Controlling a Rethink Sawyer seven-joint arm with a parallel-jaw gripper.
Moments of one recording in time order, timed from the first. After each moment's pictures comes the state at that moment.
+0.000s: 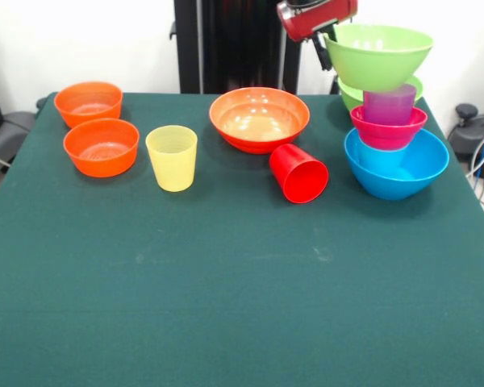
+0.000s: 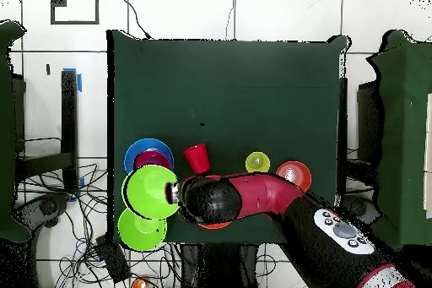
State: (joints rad) arm -0.80 -0.78 0.75 2.24 -0.26 0.44 1.74
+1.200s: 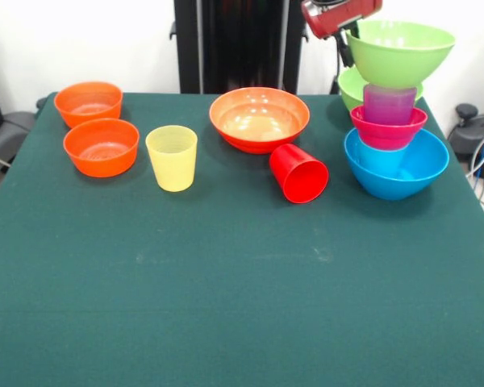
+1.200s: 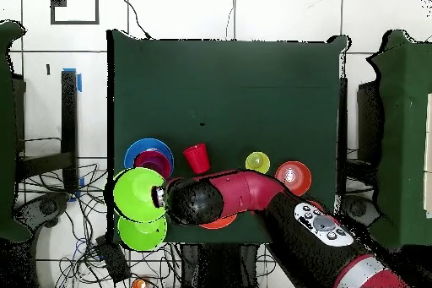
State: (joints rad) arm -0.73 -0.79 0.77 2.24 -0.26 0.44 1.74
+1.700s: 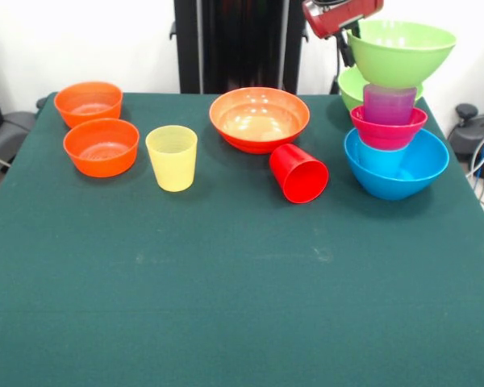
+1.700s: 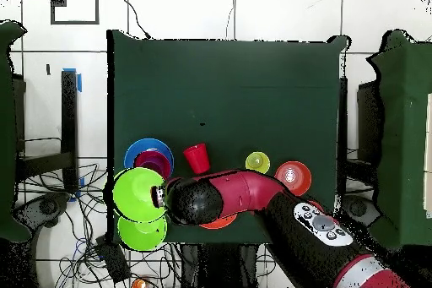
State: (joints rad) arm -0.73 -0.79 0.77 2.24 -0.26 0.44 1.74
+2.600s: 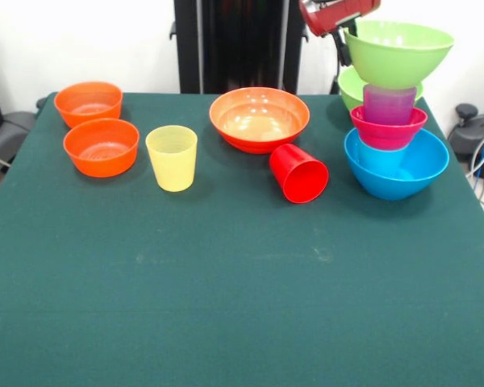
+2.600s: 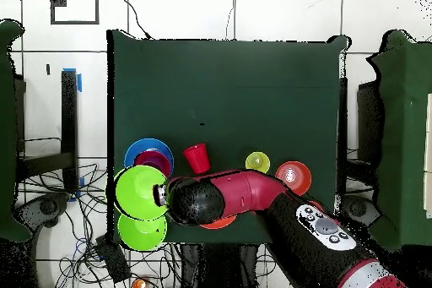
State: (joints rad) arm -0.73 -0.82 0.77 2.24 -0.26 0.44 1.74
